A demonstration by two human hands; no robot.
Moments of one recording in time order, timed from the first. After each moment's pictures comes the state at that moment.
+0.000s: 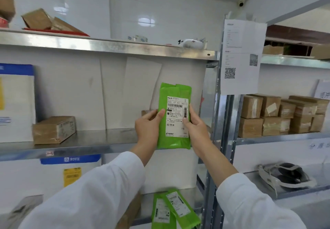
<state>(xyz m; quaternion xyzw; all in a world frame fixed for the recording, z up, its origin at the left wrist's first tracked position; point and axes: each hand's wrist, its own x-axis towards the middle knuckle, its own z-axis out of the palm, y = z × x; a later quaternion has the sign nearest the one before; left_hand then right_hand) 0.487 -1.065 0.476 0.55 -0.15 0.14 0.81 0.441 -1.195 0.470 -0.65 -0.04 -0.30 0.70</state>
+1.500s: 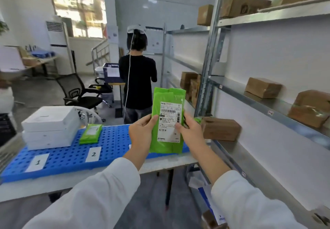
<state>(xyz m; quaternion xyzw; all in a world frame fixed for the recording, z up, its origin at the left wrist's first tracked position) 0.207 -0.315 0.342 0.49 0.38 0.57 0.53 0.344 -0.374 0.357 -0.59 -0.48 0.26 0.60</state>
